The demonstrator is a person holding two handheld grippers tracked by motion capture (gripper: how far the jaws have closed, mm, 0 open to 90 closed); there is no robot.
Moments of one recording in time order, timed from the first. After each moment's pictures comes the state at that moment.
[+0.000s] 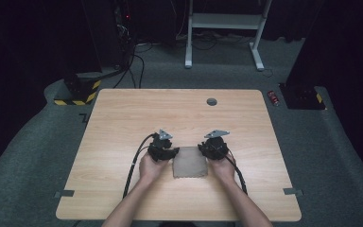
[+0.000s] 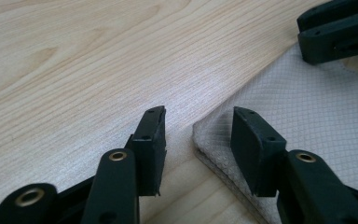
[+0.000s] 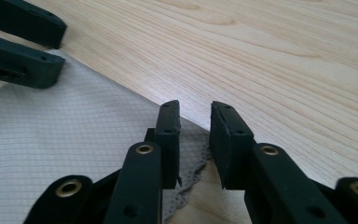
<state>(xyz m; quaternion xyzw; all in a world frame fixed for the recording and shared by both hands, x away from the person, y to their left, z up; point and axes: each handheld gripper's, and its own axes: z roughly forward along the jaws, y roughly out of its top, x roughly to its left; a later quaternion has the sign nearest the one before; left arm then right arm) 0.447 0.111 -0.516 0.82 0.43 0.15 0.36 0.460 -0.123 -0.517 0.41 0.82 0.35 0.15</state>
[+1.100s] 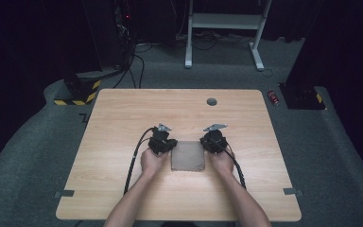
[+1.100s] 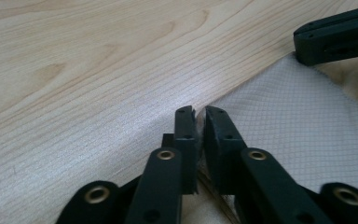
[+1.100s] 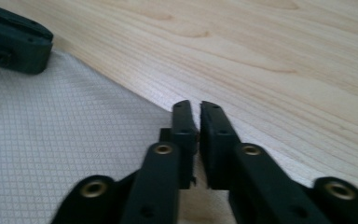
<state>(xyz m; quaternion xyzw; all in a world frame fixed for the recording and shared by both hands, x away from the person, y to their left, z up) 0.472 0.118 -0.514 0.80 0.45 0.11 0.38 0.483 -0.120 -0.513 0.43 0.82 0.33 0.16</state>
